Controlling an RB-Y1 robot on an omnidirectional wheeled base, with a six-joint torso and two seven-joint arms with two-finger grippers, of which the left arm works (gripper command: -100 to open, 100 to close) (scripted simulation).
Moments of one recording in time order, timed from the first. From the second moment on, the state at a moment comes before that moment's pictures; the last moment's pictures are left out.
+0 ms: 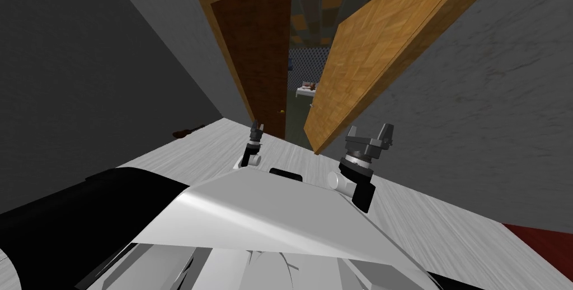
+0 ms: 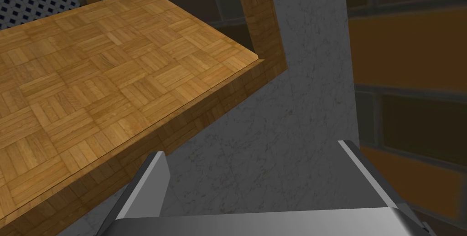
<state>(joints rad) 0.35 0.08 -0.02 -1.83 0.05 -0.66 0.00</state>
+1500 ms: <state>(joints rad) 0.19 0.10 -0.06 -1.45 0.02 -0.71 0.05</state>
